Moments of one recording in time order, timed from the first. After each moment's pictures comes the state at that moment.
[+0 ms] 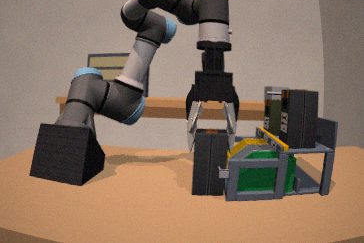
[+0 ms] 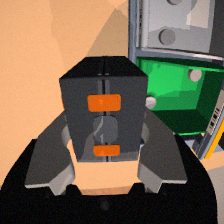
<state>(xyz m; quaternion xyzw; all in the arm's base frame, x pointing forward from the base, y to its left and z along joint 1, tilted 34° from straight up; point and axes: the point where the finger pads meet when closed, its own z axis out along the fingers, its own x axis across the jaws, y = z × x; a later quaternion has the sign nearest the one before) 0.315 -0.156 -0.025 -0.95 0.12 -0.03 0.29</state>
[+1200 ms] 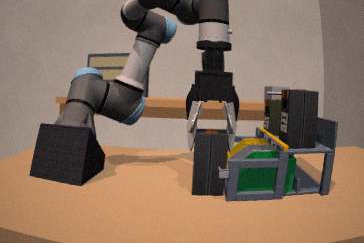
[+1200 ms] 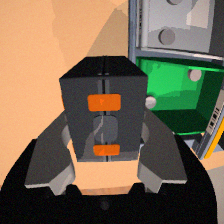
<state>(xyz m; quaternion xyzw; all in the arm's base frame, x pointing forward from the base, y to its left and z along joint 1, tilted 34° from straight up) 0.315 -0.156 -0.025 -0.95 0.12 -0.03 0.29</state>
